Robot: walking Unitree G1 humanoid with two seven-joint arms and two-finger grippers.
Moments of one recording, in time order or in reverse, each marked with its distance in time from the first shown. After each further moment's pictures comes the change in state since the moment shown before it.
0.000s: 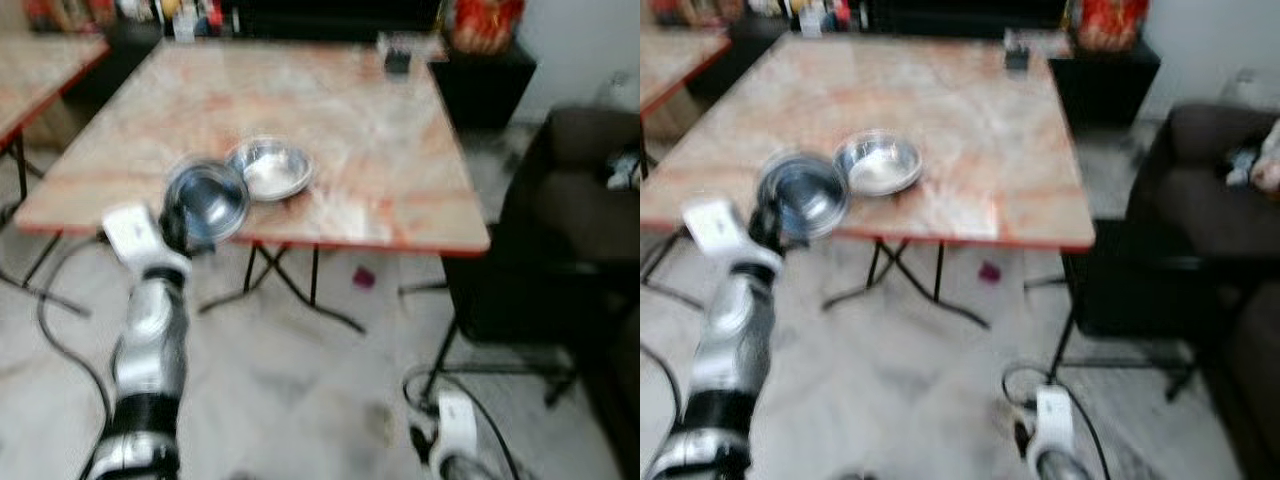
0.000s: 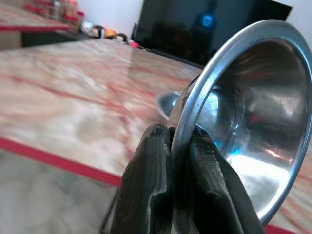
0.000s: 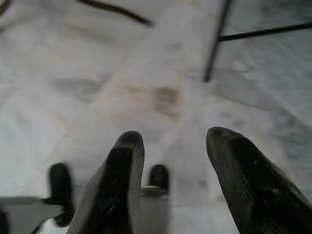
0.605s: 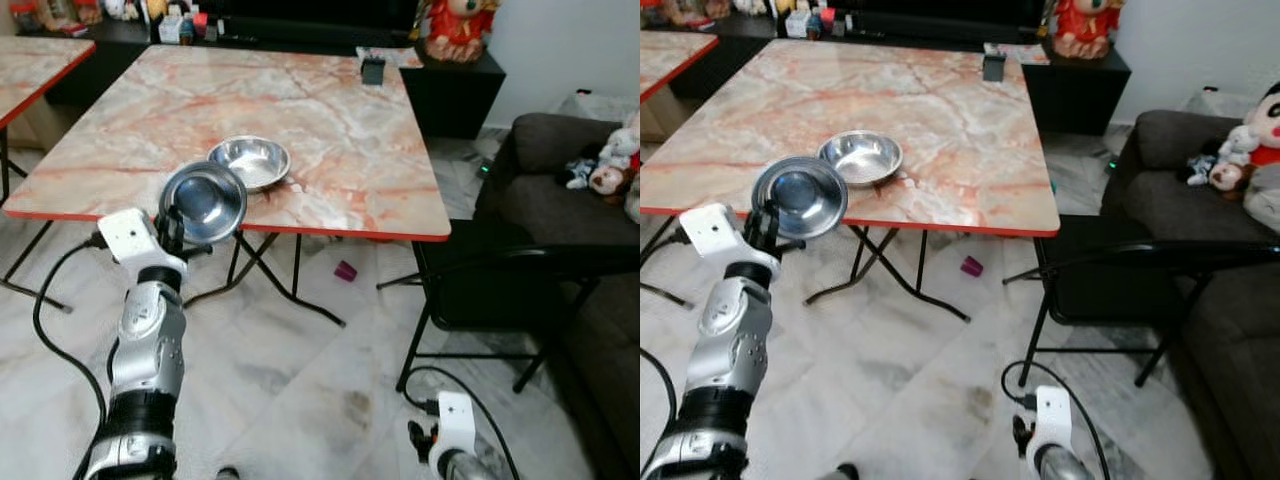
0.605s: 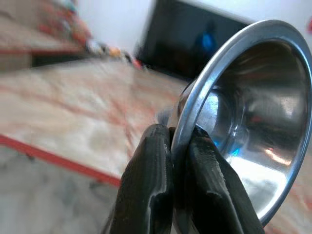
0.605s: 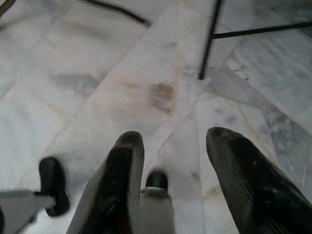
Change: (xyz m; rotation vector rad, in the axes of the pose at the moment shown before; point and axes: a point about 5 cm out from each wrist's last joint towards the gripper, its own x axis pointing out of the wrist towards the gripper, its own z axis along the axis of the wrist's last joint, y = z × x) left arm 0.010 -0.004 0.016 0.006 -0.053 -0.005; right arm 0.000 0.005 -0.004 0.005 0.012 0.014
